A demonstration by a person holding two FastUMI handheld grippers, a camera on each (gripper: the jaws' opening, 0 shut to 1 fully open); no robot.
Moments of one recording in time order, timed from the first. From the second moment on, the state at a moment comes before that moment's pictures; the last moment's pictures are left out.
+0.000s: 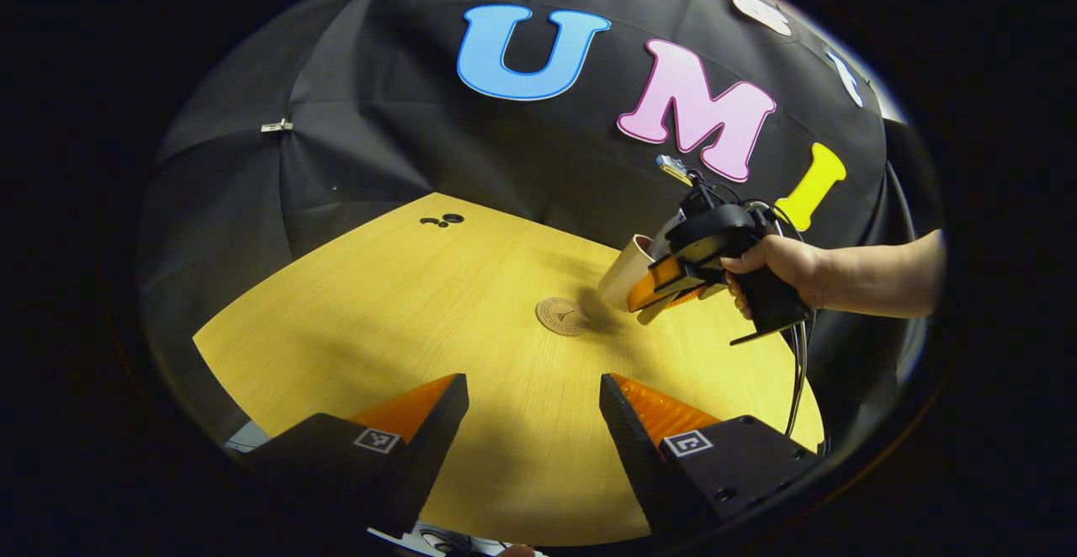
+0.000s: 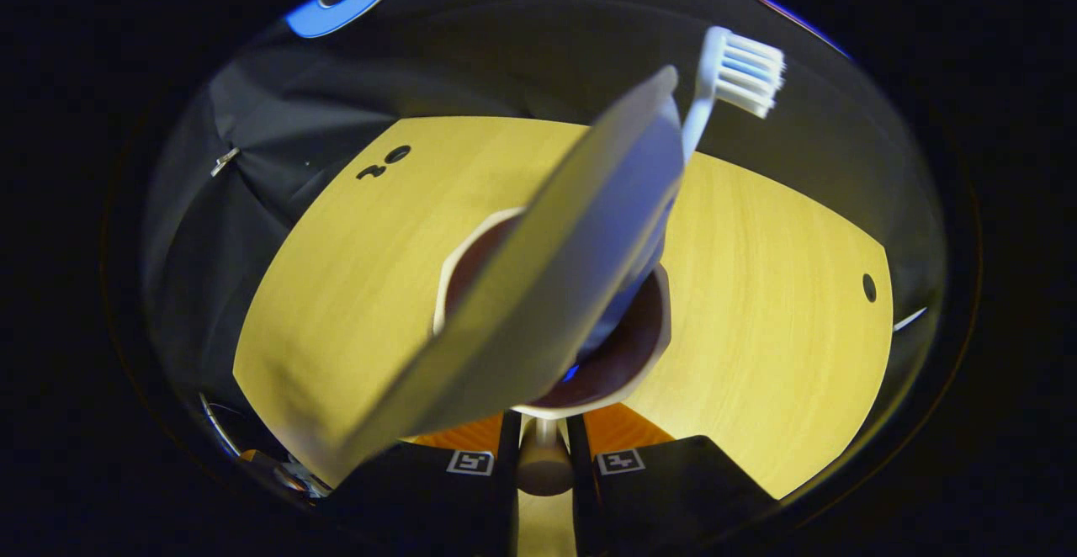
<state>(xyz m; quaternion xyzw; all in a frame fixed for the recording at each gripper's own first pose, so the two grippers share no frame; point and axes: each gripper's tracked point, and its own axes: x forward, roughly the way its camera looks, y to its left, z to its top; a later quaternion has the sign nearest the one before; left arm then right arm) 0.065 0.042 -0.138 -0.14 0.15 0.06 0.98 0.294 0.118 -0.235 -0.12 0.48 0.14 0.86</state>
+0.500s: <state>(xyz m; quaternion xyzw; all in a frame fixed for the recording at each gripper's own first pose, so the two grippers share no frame) 0.036 0.069 -0.153 -0.14 0.16 0.10 0.97 0.289 0.173 -0.278 -0.16 0.50 0.17 0.83</state>
